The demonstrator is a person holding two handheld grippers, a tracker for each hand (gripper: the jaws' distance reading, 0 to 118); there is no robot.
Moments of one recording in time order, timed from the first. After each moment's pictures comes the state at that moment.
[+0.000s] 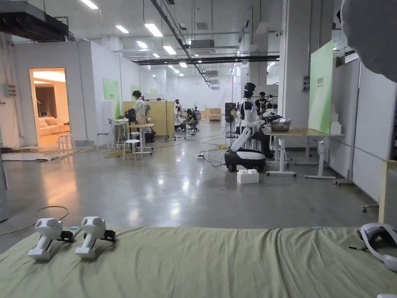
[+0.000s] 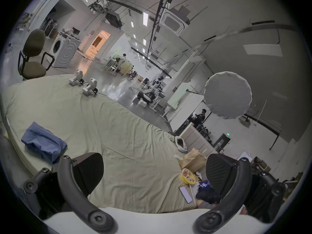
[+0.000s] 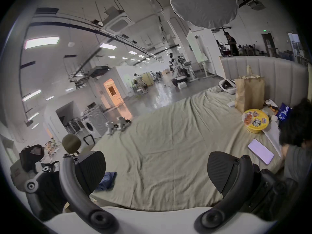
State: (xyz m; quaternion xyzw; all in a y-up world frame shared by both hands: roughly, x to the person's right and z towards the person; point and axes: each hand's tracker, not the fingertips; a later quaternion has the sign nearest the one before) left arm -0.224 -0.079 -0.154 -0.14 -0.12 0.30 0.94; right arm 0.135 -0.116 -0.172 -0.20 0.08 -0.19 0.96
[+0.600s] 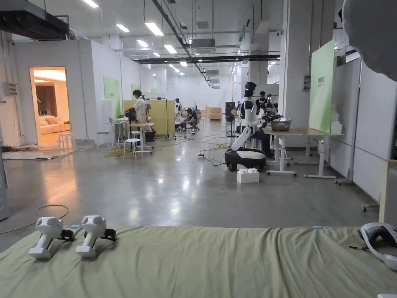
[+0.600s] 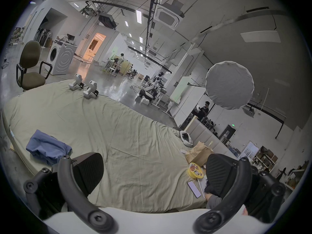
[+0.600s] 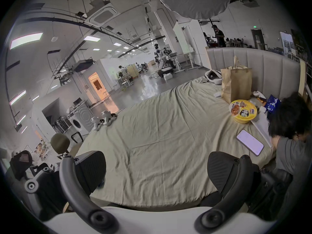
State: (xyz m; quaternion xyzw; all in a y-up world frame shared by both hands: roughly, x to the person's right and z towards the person) left arm -0.208 -0.083 -0.153 -0.15 -0.12 0.25 0.95; right arm 0.143 -0.125 -0.185 -0.24 0.03 -0.19 0.95
